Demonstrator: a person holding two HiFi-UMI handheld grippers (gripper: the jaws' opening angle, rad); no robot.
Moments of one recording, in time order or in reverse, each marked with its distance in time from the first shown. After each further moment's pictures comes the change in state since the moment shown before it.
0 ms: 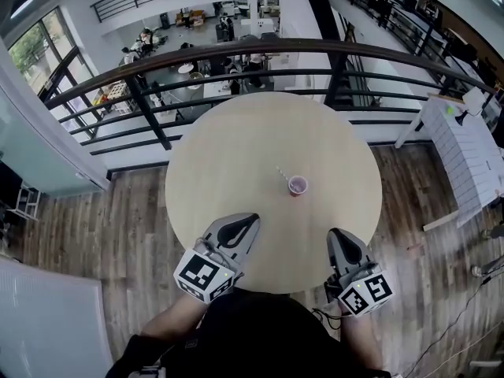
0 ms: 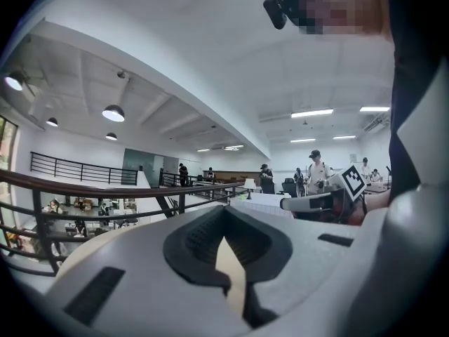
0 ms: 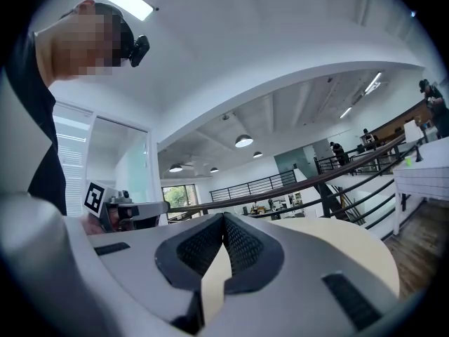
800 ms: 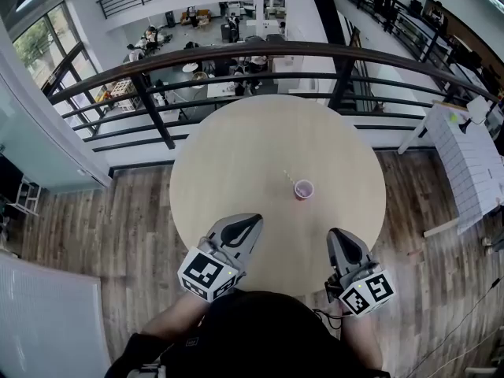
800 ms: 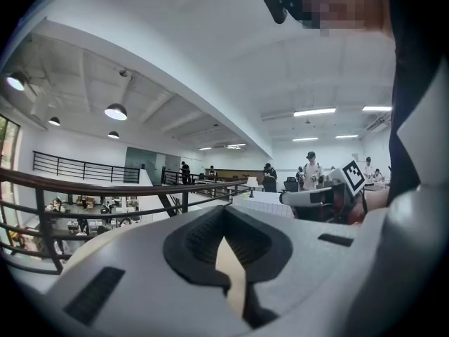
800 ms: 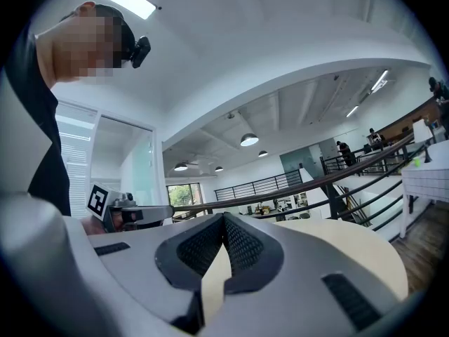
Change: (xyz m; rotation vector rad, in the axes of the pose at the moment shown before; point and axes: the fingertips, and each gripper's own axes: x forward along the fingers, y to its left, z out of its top) left arm -0.003 0.019 -0.007 -0.010 0.014 0.014; right arm 0.023 0.012 0.003 -0.016 0.008 0.044
